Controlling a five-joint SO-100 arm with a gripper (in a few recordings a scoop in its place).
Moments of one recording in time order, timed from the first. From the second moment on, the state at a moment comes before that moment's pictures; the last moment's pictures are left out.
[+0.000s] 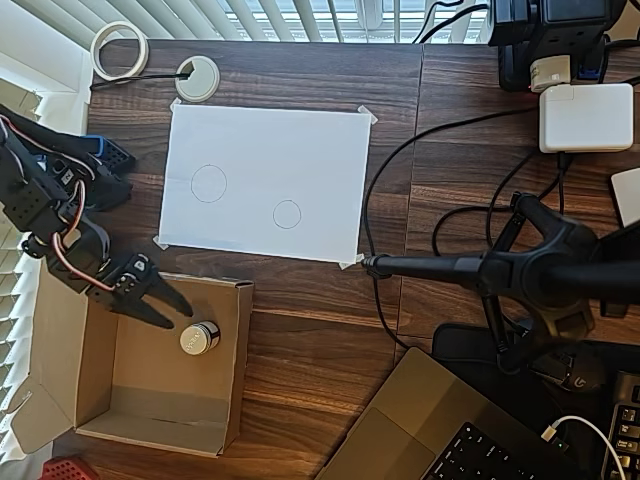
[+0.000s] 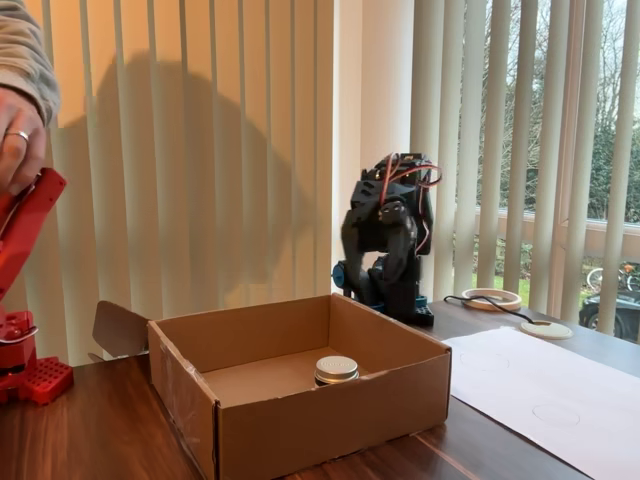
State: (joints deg) arm 49.8 127.4 136.0 26.5 -86.0
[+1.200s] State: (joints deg) arm 54.8 89.8 112.5 33.5 -108.5
